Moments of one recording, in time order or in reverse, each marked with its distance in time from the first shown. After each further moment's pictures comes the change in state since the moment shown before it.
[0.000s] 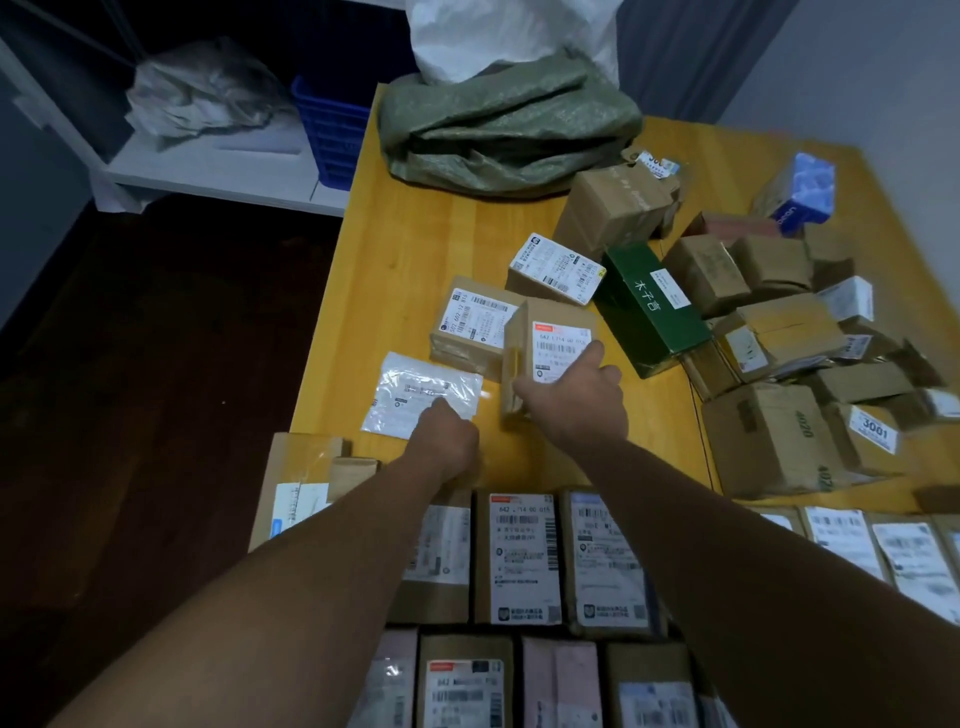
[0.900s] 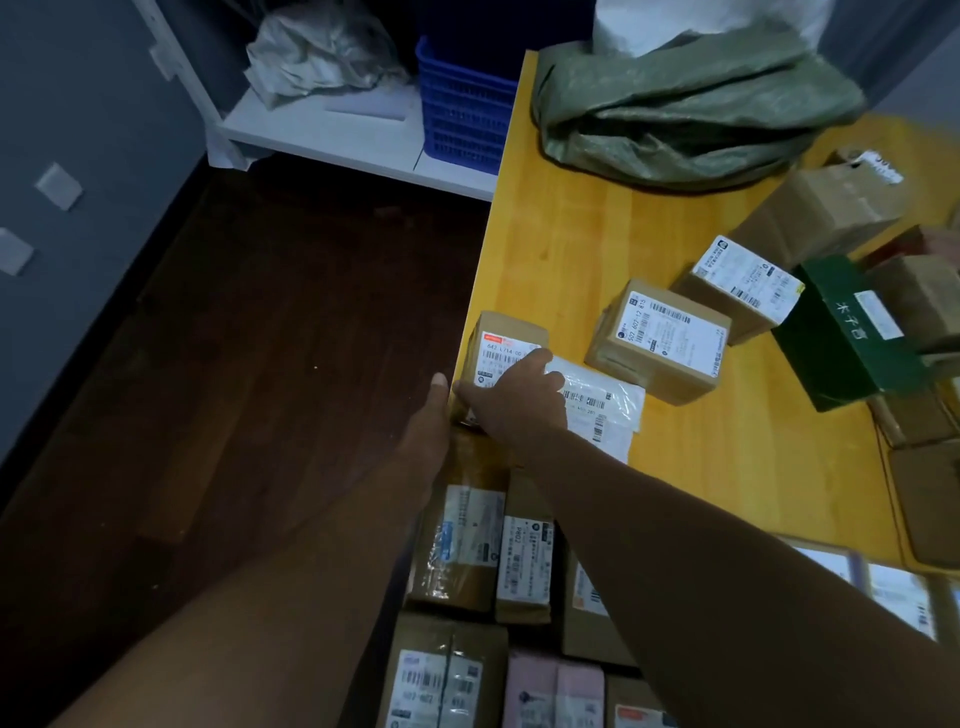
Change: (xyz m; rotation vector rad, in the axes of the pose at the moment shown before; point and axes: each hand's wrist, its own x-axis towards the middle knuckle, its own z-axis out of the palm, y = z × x) left_hand 0.038 -0.138 -0.156 -0.841 -0.117 -0.286; right_hand -0.057 -0.172 0.193 -0.075 -0.232 -0.009
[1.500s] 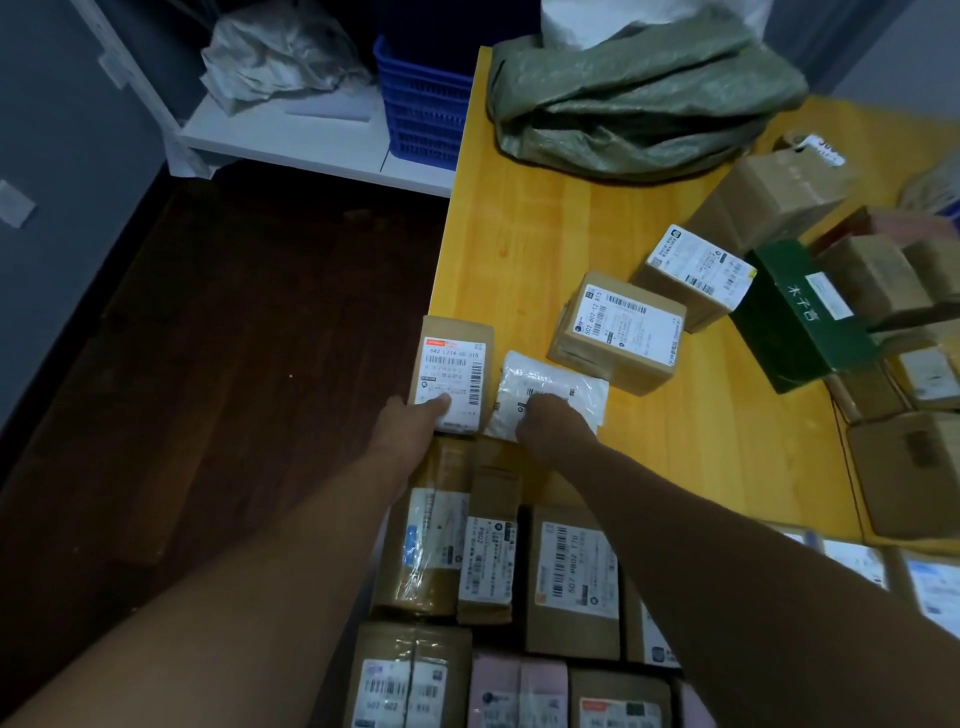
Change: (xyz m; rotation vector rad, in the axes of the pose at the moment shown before) left_hand 0.002 0.013 0.021 0.290 0.193 0.156; right_hand 0.026 0.079 -0.044 -0.252 -0.252 -0.111
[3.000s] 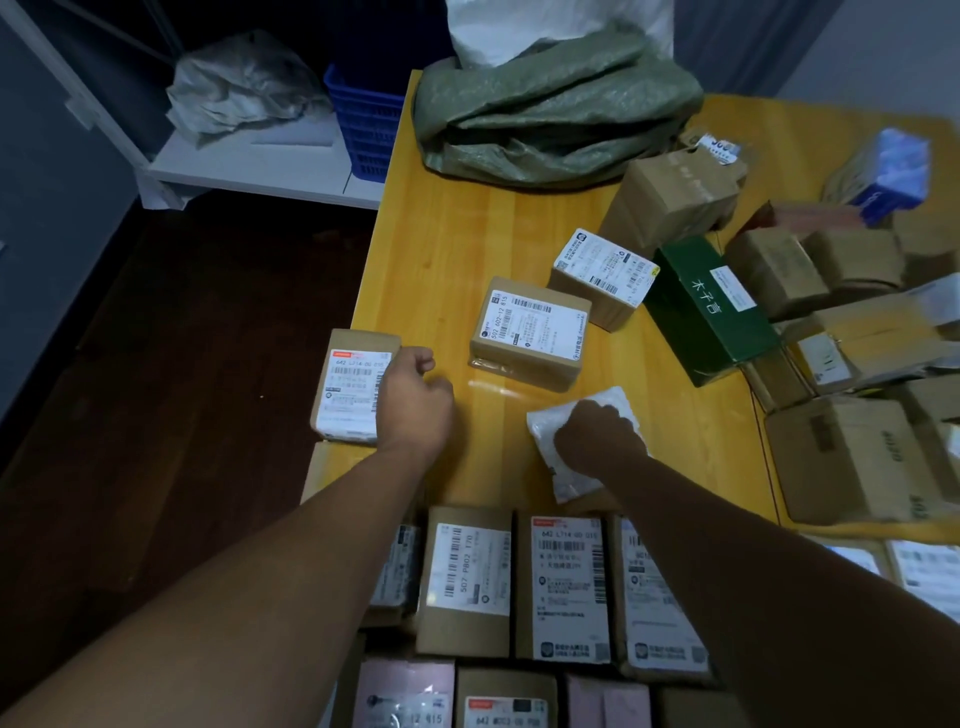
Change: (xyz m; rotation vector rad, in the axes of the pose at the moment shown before) left_hand -0.049 0.044 0.117 0.215 0.223 0.475; right_hand -0.014 0.135 -0.070 -0.016 0.119 0.107
